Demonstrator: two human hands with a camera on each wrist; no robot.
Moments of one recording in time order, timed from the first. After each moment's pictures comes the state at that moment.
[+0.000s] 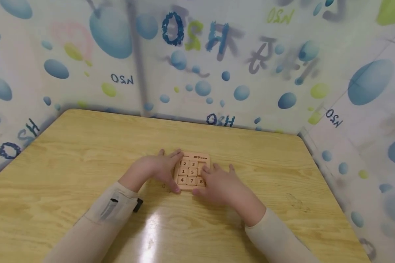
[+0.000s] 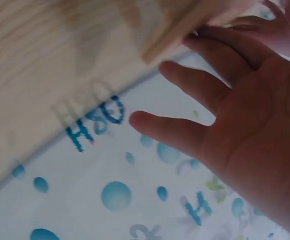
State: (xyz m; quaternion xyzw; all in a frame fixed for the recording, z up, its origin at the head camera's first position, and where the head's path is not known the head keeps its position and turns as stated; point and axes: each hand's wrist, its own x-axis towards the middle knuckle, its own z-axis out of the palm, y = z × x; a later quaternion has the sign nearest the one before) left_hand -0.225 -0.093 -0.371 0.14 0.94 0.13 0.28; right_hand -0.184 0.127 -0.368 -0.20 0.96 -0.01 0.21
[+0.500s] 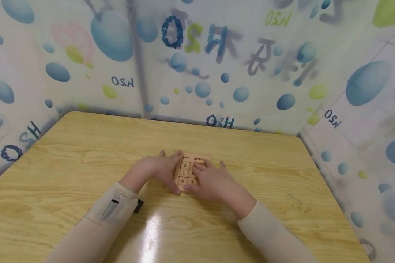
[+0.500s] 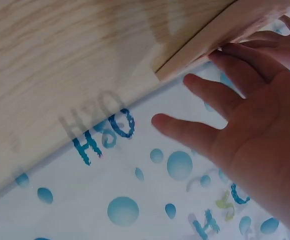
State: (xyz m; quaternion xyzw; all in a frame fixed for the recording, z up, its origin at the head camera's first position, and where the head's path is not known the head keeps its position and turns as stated) left_hand -0.227 -0.093 -0.371 0.15 0.94 0.12 0.28; right_hand -0.194 0.114 -0.372 -0.23 0.96 -0.02 0.19
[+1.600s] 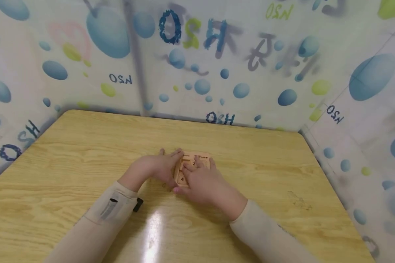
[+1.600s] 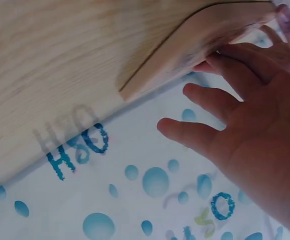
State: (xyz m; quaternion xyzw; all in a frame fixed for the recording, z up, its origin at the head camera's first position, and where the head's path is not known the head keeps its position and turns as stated) left_hand -0.230 -0.091 -0.370 0.17 0.94 0.12 0.29; right_hand -0.190 0.093 -0.375 -0.29 0.94 -0.01 0.17
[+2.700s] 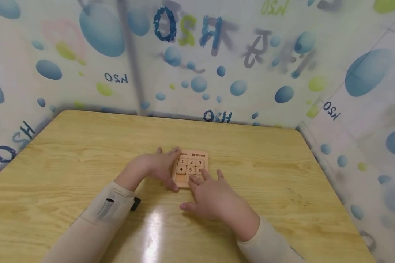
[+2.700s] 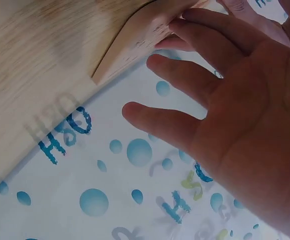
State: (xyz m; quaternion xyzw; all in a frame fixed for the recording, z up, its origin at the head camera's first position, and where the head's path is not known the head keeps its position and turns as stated) left_hand -0.227 -0.089 -0.370 0.16 0.94 0.13 0.27; right_hand -0.148 0.113 -0.357 -0.24 0.94 -0.02 0.23
